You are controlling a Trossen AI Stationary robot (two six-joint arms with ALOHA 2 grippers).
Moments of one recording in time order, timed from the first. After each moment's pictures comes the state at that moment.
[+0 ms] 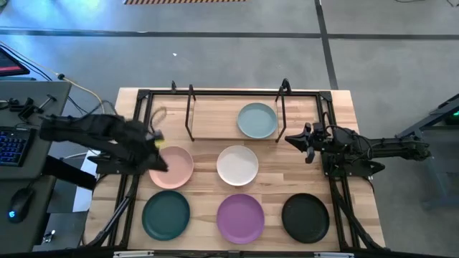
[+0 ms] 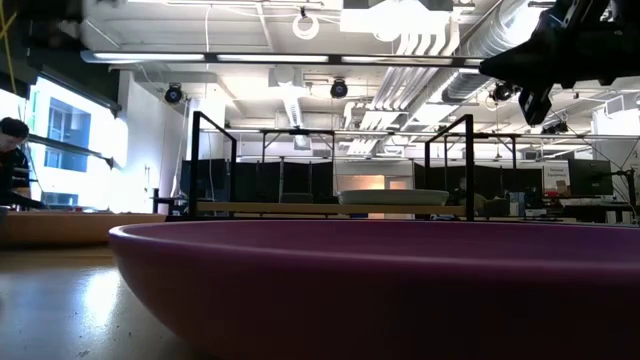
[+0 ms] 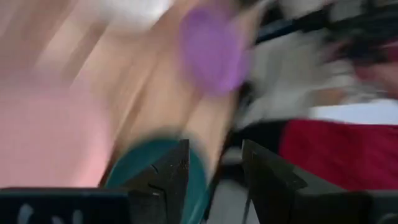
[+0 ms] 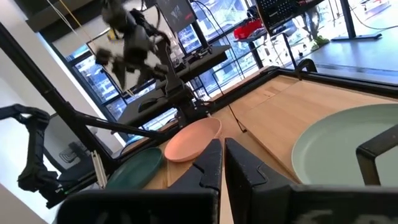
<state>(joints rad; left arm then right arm) -0.19 0.72 0.88 -0.93 0.28 -0.91 0.00 0.30 0.16 0.14 0.15 0.49</state>
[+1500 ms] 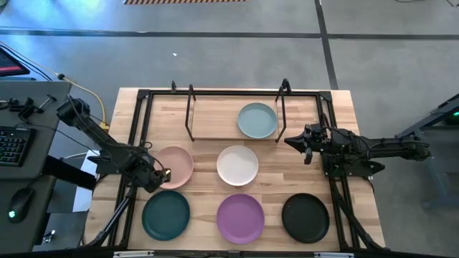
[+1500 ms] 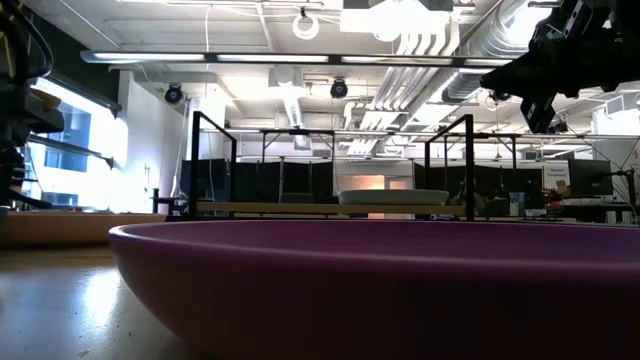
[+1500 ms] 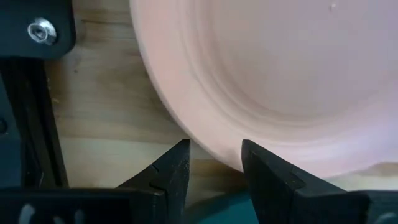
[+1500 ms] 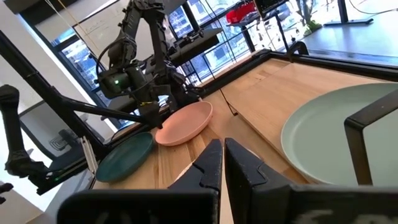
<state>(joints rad) -0.70 1.01 0.46 -0.83 -0.02 -2.36 0.00 0.30 0.16 0.07 0.15 0.50</state>
